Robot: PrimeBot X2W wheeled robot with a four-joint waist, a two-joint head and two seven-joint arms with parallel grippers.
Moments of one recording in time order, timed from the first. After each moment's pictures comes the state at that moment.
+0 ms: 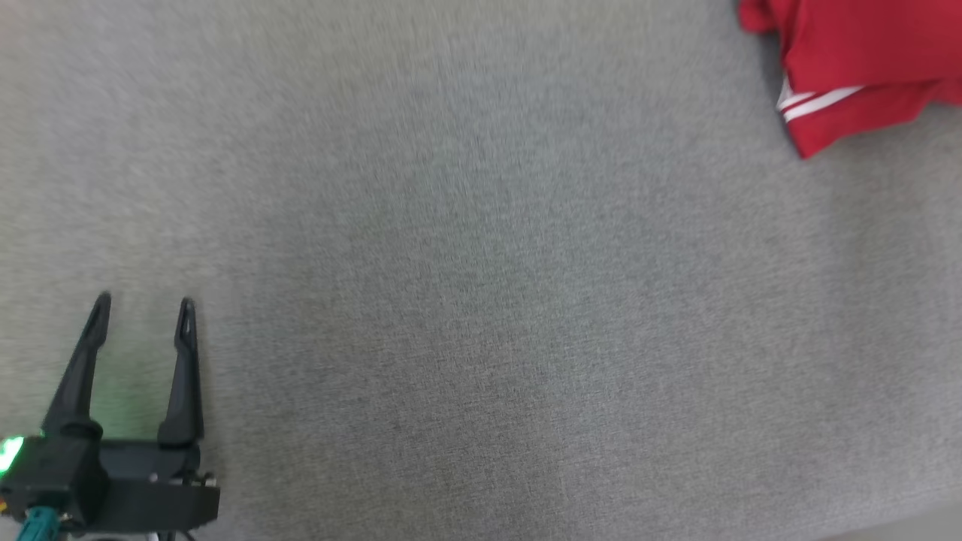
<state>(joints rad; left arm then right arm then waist) -0.12 0.31 -0.02 -0.12 -0.18 -0.03 -0.20 -1.08 -0.64 0.01 0.58 0.10 0.13 0.04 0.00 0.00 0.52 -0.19</state>
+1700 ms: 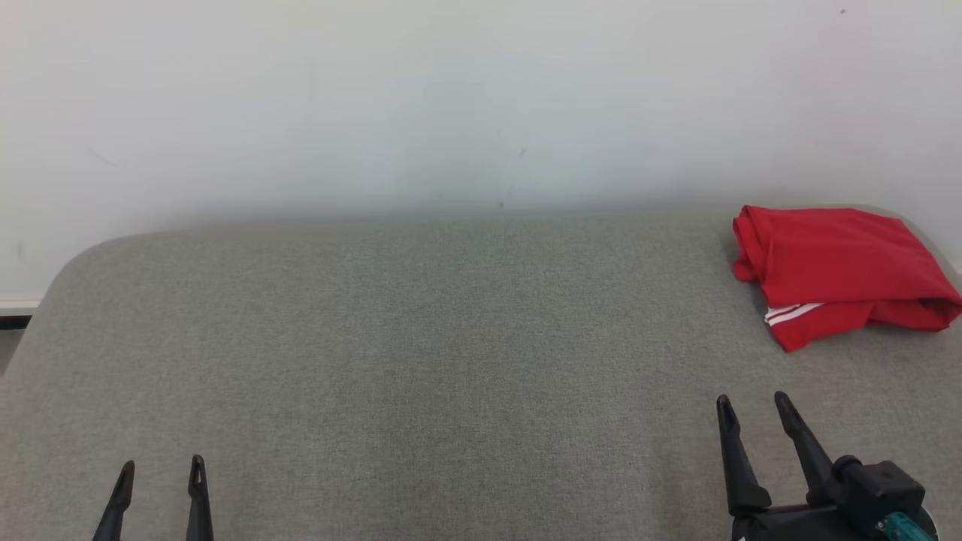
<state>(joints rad) 0.10 0.26 -0.02 0.08 -0.25 0.03 -0.25 0.10 -0.09 -0.07 -0.04 0.17 0.13 -0.08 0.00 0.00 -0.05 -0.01</state>
